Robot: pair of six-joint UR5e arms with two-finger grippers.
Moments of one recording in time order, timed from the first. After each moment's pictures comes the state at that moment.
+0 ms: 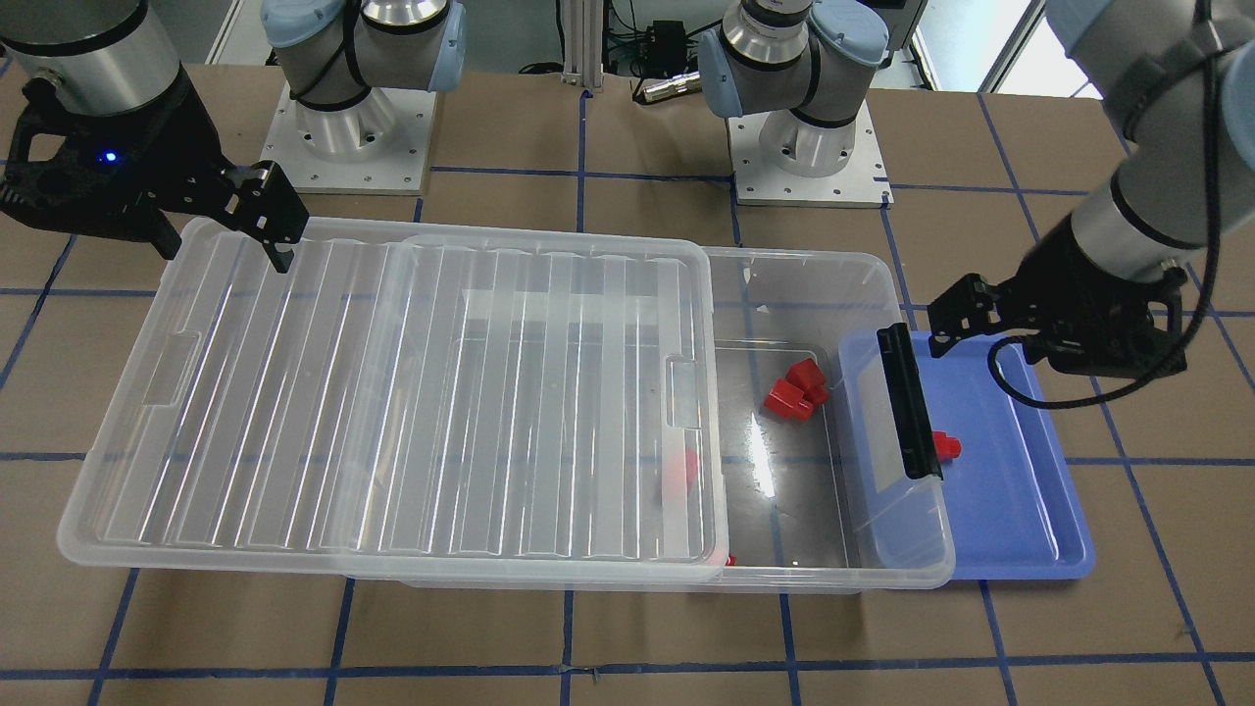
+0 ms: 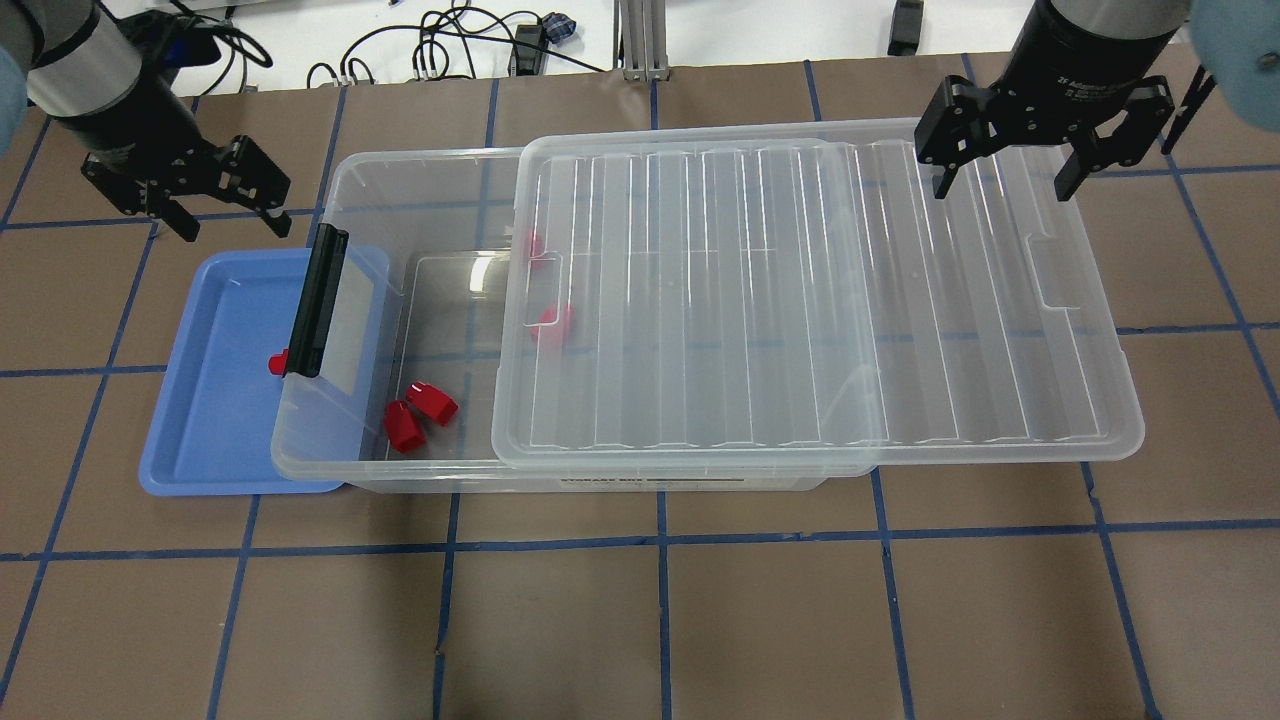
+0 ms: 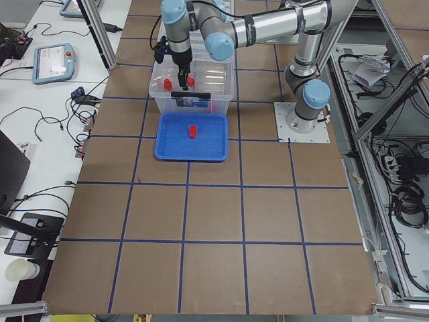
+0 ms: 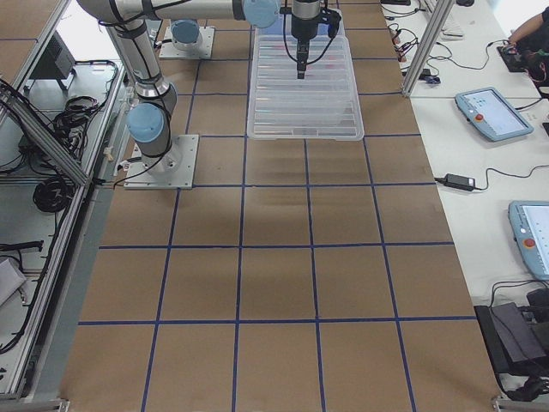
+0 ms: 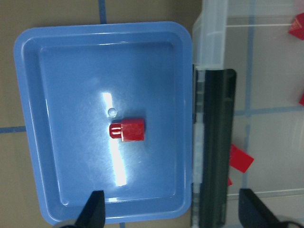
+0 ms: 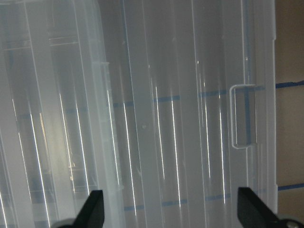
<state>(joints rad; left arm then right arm) -1.36 -1.70 -1.51 -1.54 1.56 0.24 1.51 -1.55 1.51 -1.55 -1.60 0.04</state>
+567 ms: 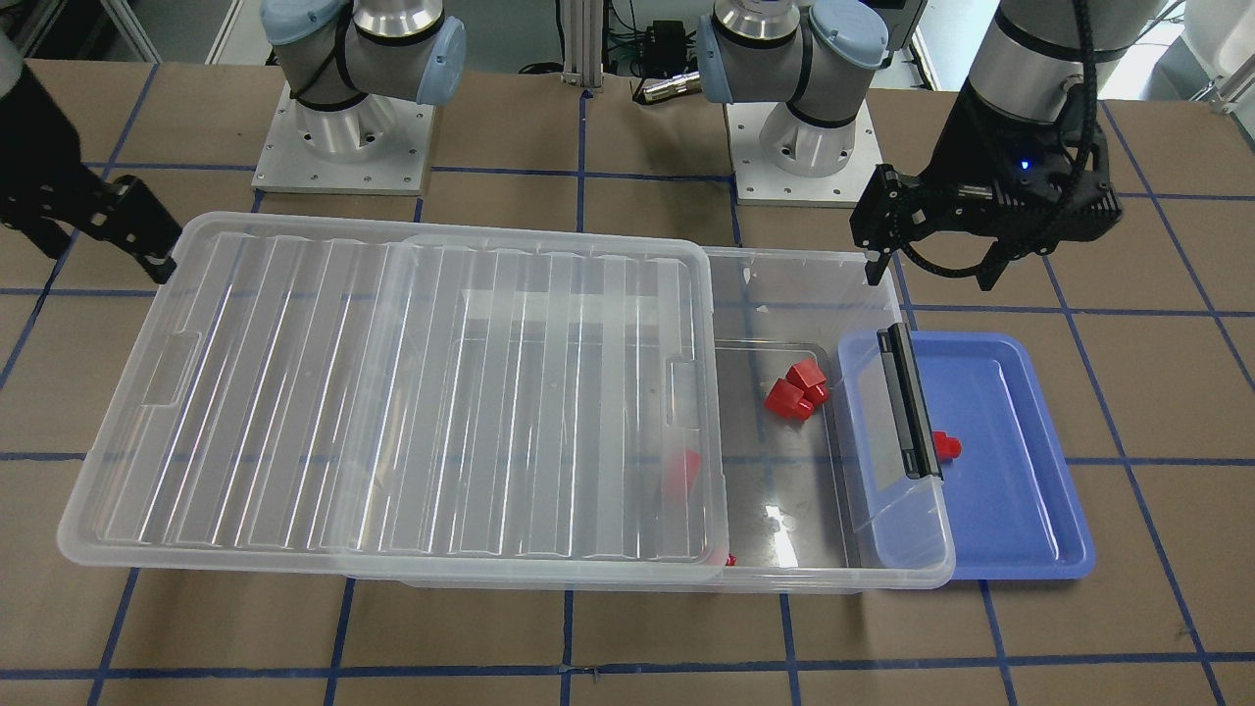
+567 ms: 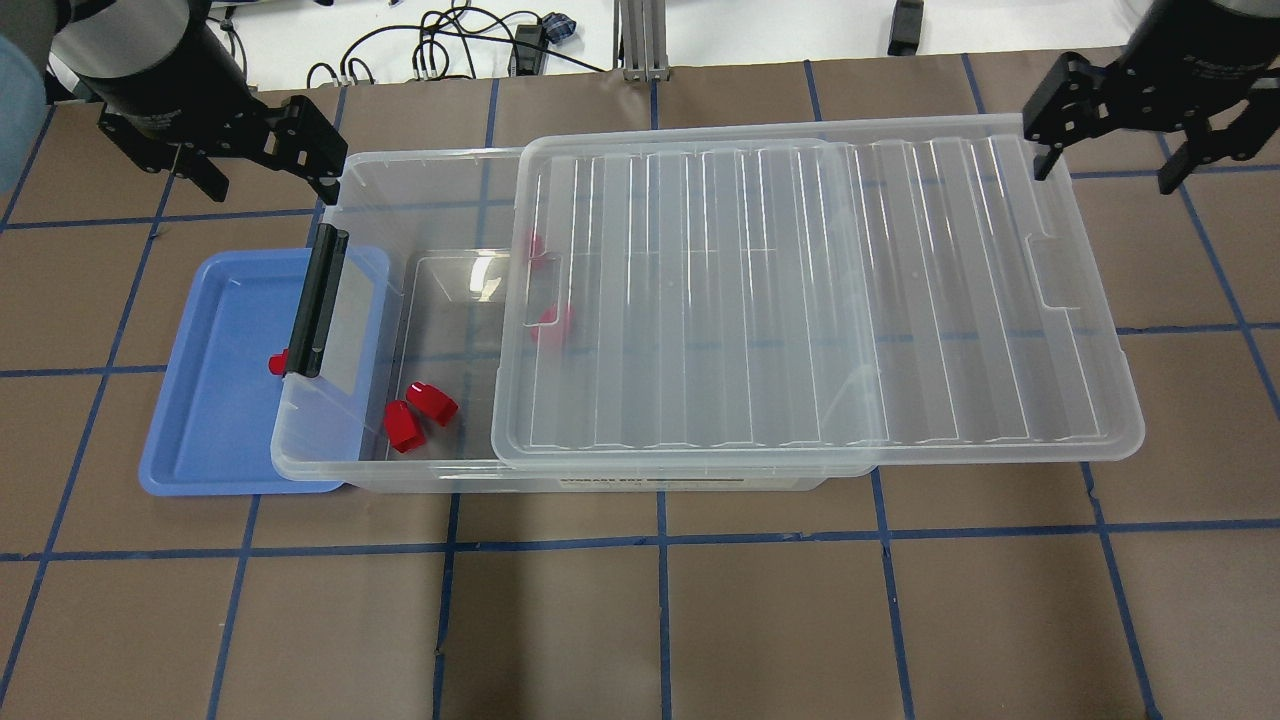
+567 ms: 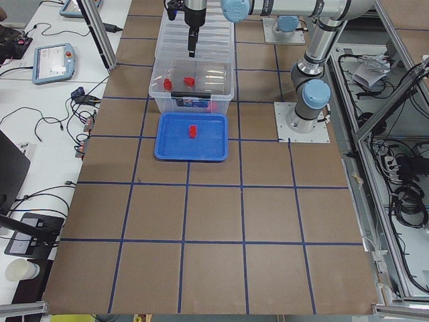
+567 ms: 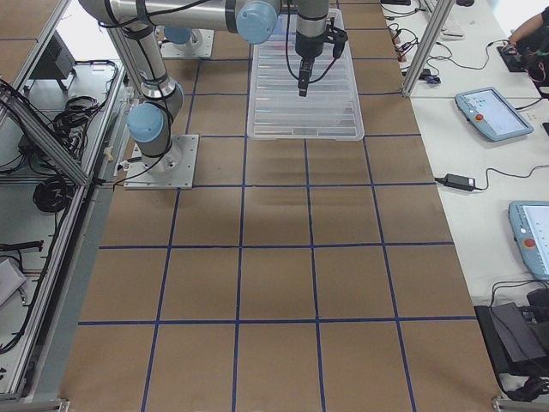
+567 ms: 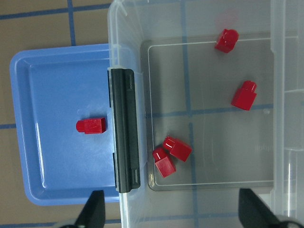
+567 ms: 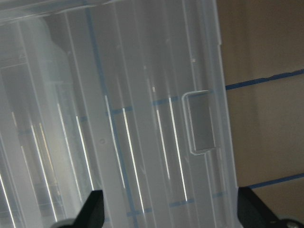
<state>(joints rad) -1.50 -1.57 -1.53 -1.47 1.60 0.14 1.31 -1.55 1.51 -1.55 -1.61 -0.03</state>
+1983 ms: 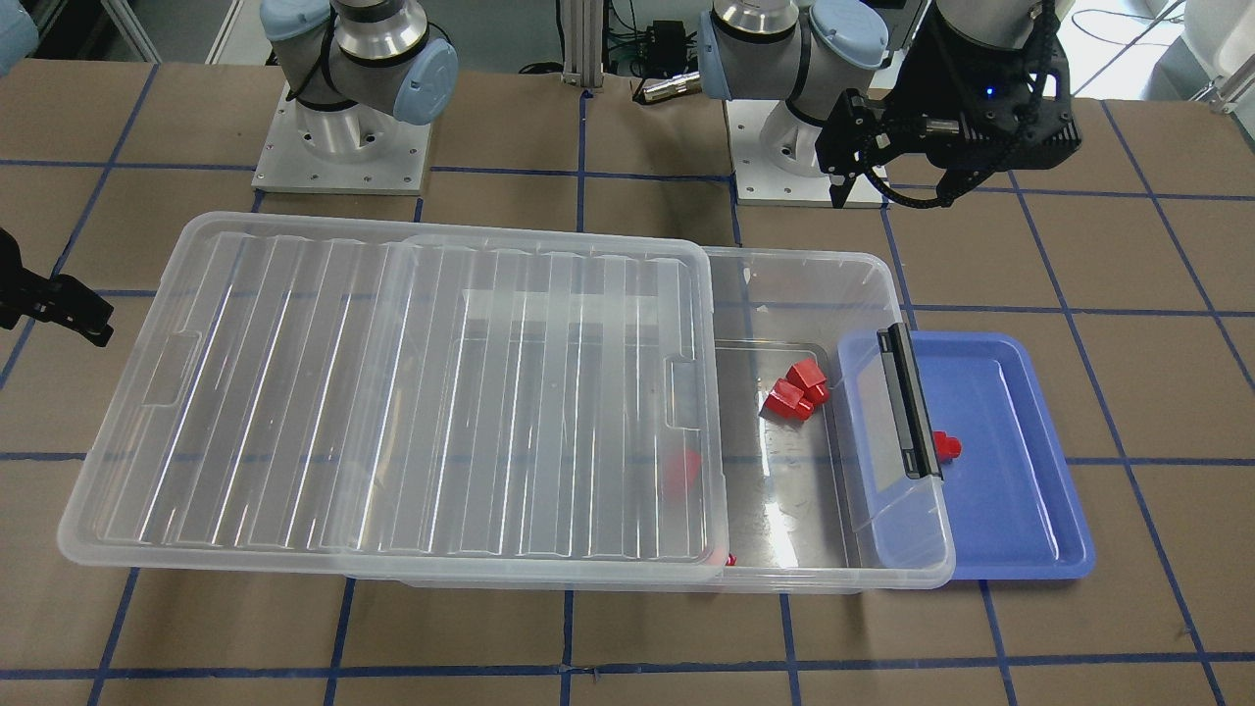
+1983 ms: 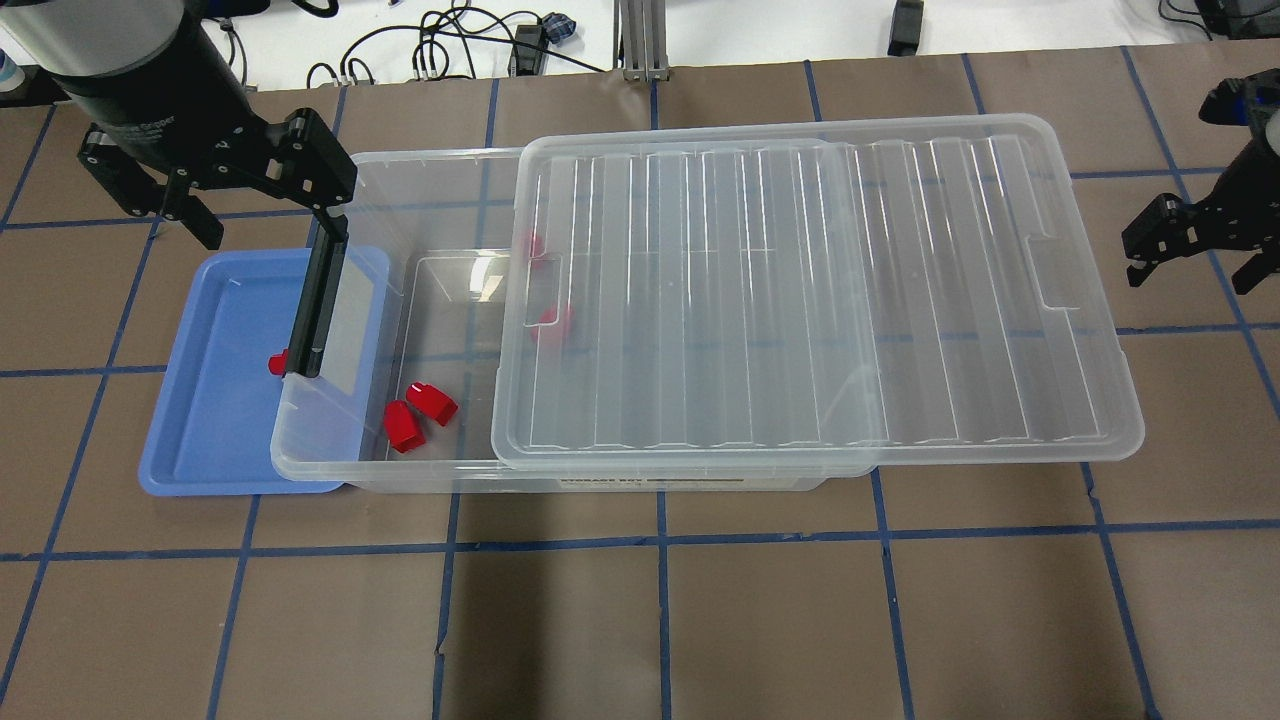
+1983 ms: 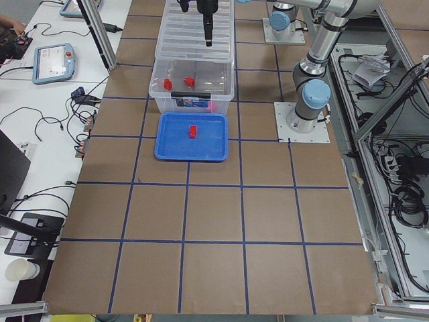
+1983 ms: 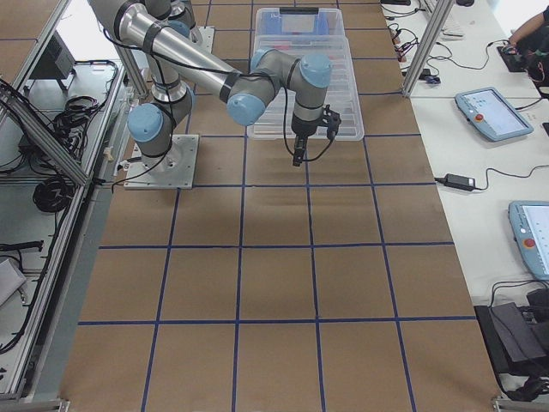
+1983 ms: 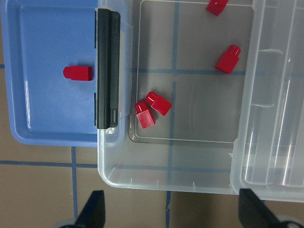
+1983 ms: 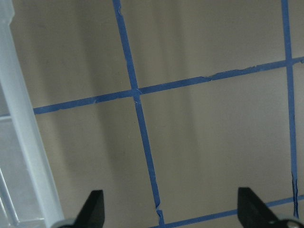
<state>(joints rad) -1.54 -1.55 -1.45 -1.74 1.59 0.01 1.10 -1.47 1.77 -1.84 -1.63 -0.30</state>
